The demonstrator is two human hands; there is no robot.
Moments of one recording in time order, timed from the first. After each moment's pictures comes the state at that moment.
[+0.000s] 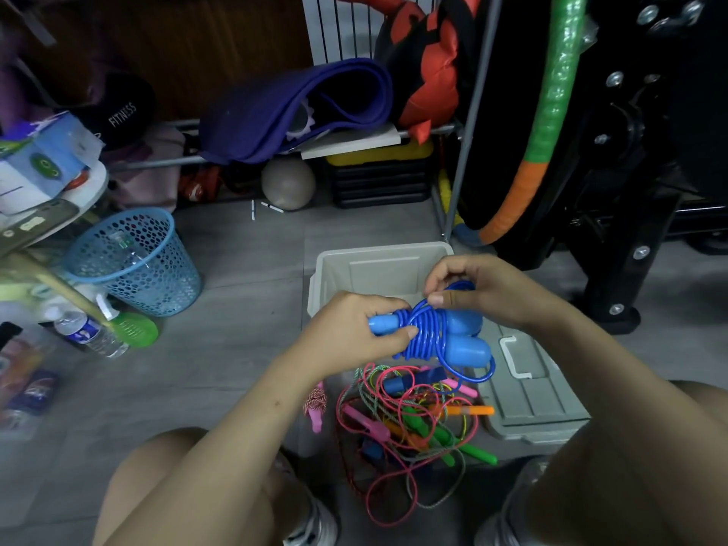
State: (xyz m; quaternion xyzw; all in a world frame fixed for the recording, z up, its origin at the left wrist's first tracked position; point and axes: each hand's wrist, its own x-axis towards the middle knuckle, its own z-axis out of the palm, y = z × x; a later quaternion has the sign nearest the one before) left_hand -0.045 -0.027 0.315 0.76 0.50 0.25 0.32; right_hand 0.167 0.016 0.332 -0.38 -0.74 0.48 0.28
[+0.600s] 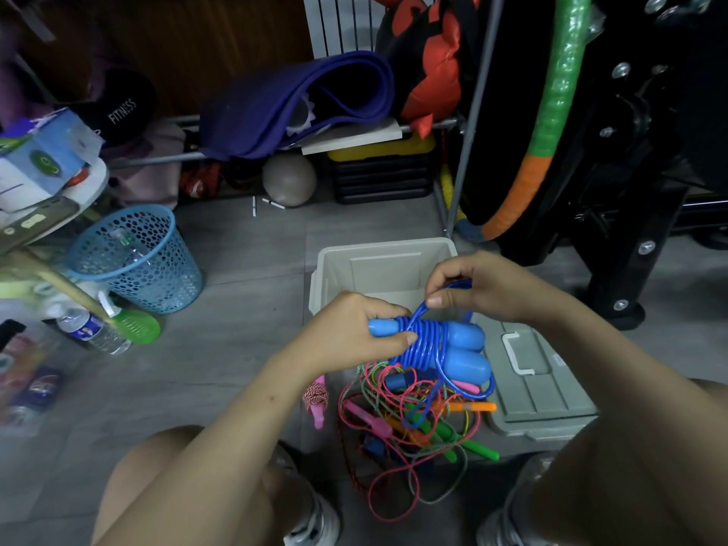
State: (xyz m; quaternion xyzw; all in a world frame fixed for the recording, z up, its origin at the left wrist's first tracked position) left_hand -0.050 -0.025 0.314 0.76 0.47 0.22 0.39; right_hand 0.165 0.020 0.335 -0.39 -0.79 0.41 0.22
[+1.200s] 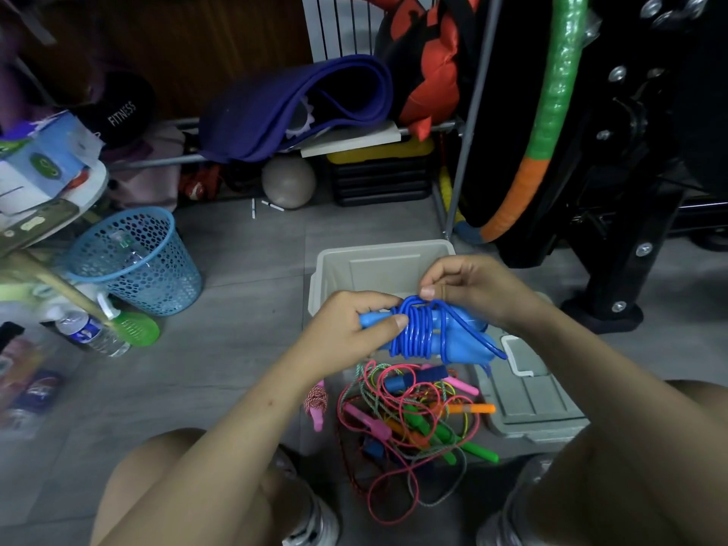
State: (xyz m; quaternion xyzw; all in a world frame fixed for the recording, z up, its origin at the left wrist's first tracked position) left_hand -0.047 -0.031 0.317 0.69 0.47 0.32 0.45; right_hand 0.156 0.018 0.318 -0.40 -0.64 0.57 0.32
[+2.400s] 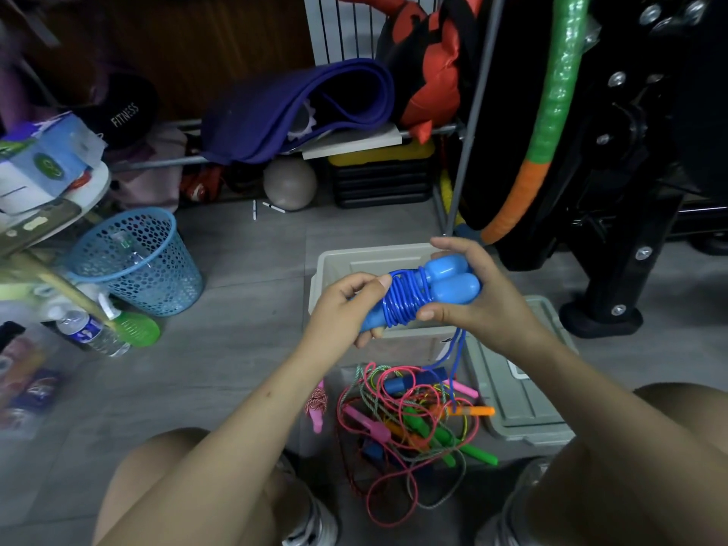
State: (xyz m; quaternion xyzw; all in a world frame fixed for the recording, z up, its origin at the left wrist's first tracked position) left_hand -0.036 -0.023 0.320 0.52 0.53 0.42 0.51; right_hand 0.151 -0.011 0.318 -0.45 -0.66 0.43 0.43
